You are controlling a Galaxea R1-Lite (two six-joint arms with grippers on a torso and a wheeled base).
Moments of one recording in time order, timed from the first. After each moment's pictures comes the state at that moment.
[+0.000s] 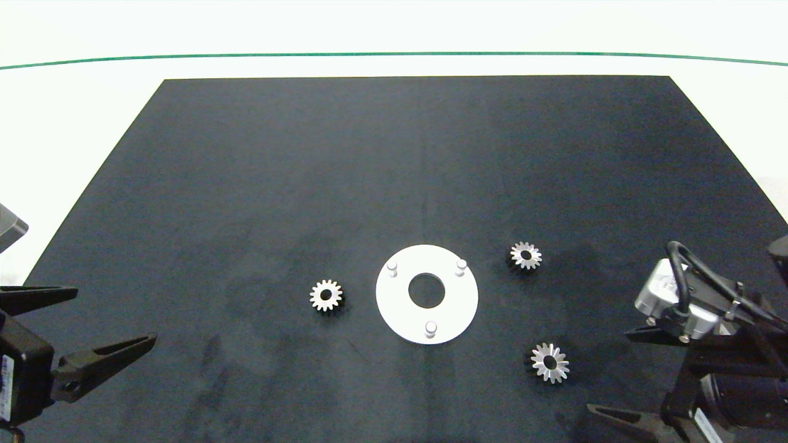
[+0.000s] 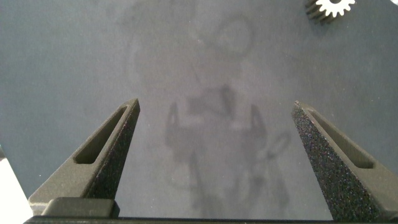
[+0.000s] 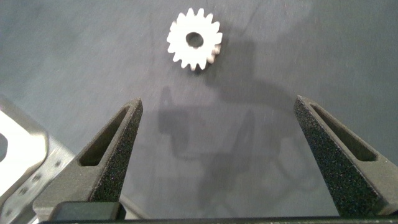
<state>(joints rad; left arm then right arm) -0.16 0.97 -0.82 0.37 -0.03 0.25 0.58 1.28 -0.80 0.31 -0.04 -0.25</state>
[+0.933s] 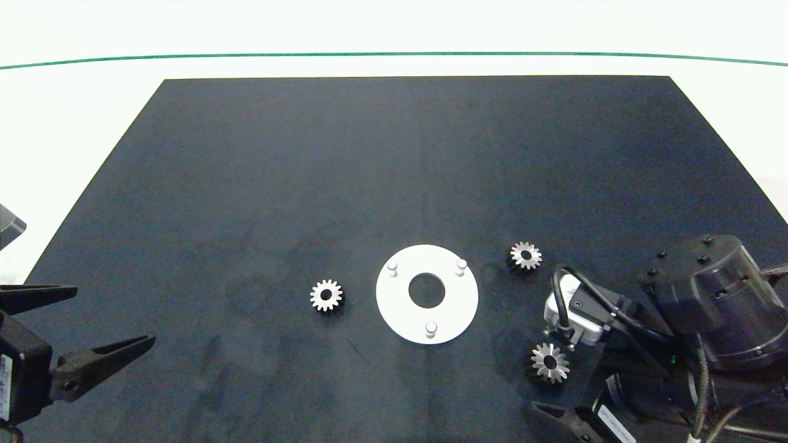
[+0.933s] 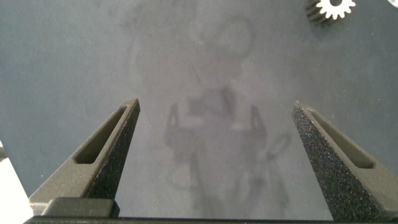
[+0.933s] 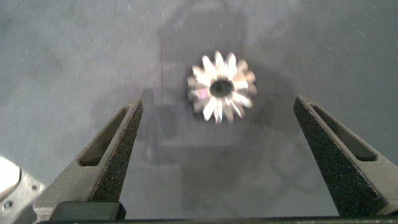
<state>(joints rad) -0.16 0.97 -0.82 0.37 -0.03 0.25 0.72 1.47 -0.82 0.21 -0.19 -0.22</state>
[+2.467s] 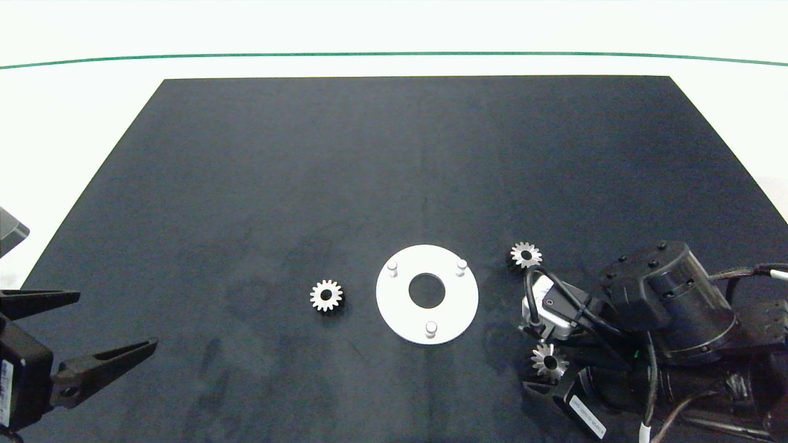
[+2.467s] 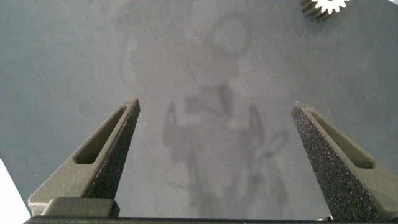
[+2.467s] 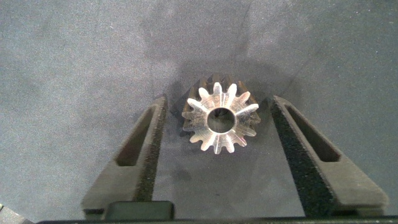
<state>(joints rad) -0.17 0.96 -0.82 0.38 -0.04 0.25 0.72 1.54 -0.81 0.14 -0.23 -0.21</state>
